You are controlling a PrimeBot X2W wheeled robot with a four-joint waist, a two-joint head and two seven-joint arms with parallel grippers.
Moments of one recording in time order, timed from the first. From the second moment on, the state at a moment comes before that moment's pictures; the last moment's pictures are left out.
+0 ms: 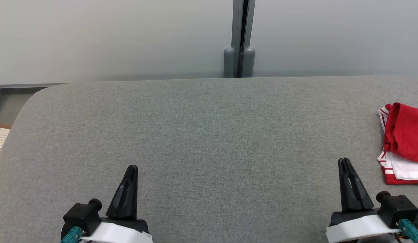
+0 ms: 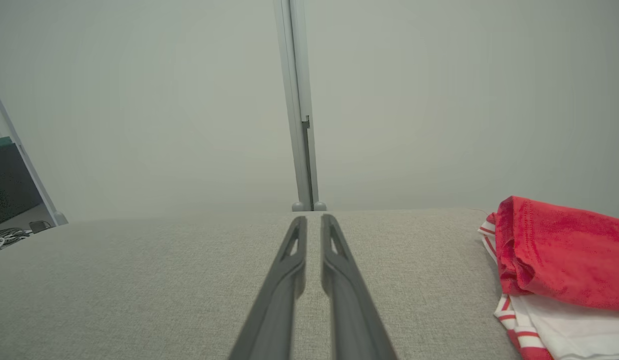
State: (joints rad) left arm 0.00 0.05 -0.15 0.16 -0.36 -0.09 -0.26; right arm -0.02 -0.05 0.04 0.18 0.14 0.13 -0.26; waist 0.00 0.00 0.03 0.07
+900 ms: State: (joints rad) left arm -0.01 0.06 -0.09 0.20 -0.77 -0.10 -0.16; right arm -0.03 -0.05 0.01 0.21 0.61 0.13 -0.15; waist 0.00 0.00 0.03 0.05
